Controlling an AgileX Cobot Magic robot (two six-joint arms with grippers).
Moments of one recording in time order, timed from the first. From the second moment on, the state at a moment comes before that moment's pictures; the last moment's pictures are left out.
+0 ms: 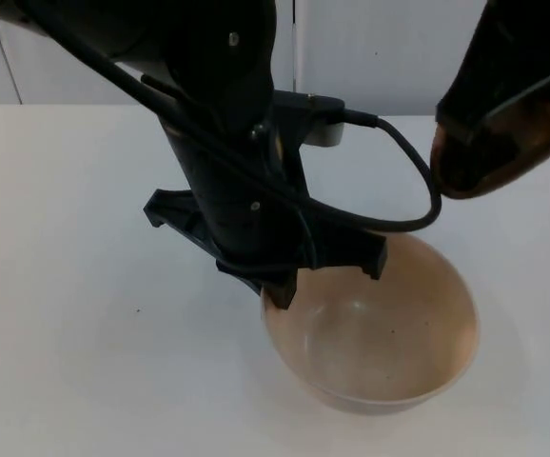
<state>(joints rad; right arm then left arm) 0.97 1.65 -1.36 -0.76 1.22 0.40 -0.73 1.89 -1.17 0.00 0.67 -0.33</state>
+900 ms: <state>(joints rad) 1.12 1.70 -1.36 -1.01 1.27 0.38 -0.73 1.89 -1.17 0.00 0.67 -0.34</state>
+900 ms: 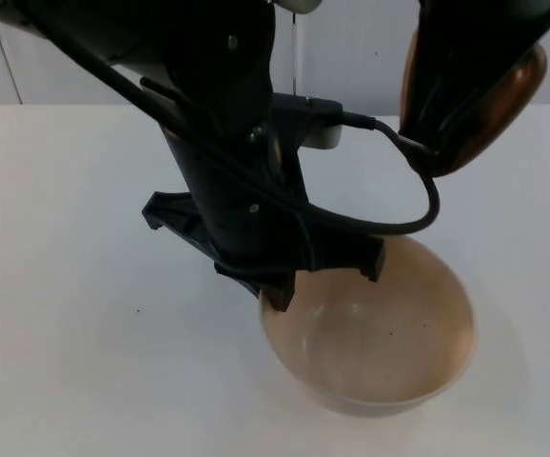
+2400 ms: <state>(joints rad) 1.16 1.77 -1.31 -1.13 1.31 0.39 -0.71 1.89 -1.17 0.00 0.66 -0.34</state>
